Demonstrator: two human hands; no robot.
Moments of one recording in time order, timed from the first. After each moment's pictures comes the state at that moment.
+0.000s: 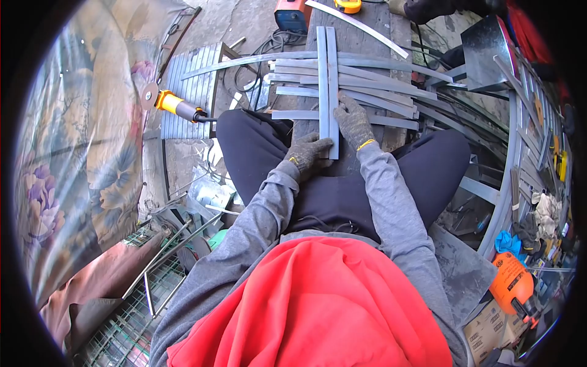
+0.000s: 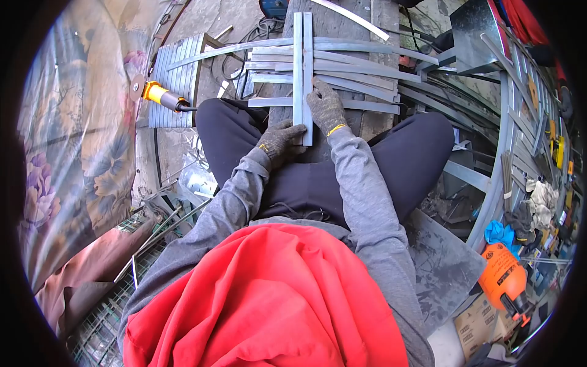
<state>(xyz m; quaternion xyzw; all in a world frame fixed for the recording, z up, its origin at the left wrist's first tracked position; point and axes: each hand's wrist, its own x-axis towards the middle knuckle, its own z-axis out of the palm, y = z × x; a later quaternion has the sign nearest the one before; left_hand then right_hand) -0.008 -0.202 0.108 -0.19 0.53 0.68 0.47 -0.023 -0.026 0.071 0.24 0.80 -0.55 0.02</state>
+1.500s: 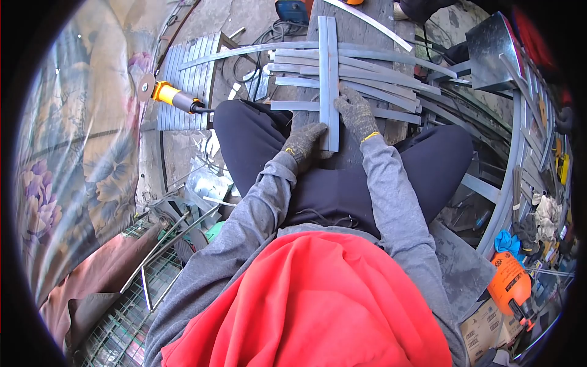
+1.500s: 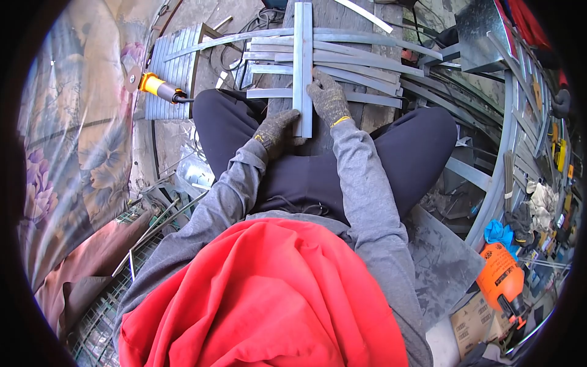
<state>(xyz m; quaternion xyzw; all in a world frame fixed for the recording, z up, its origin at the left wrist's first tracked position) -0.007 -0.203 0.087 -0.24 0.48 0.71 0.46 -0.023 -0.017 0.076 0.22 0.79 -0.57 0.06</state>
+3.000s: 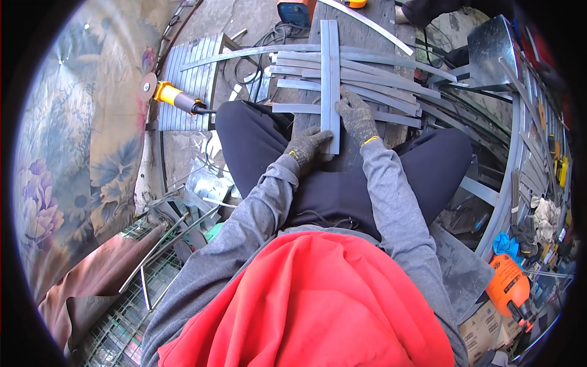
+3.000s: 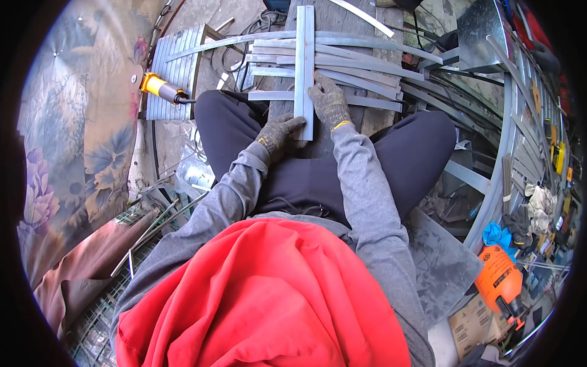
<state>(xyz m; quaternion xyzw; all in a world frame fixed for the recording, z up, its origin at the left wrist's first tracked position) -0.007 -0.200 0.098 -0.23 0.51 0.69 0.46 -0.022 -0.019 0.081 0.22 0.80 -0.55 0.05</state>
